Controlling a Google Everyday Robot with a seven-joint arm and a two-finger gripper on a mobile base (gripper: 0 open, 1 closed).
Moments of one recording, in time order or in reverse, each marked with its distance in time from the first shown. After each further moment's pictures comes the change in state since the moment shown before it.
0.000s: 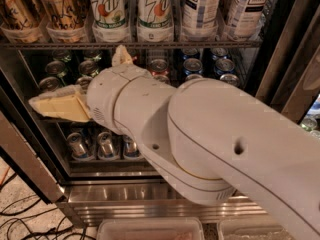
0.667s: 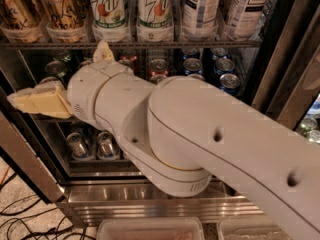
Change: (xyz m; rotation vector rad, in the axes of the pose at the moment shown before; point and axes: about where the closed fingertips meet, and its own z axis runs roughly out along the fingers) arm -0.013 0.018 0.023 -0.039 -0.055 0.004
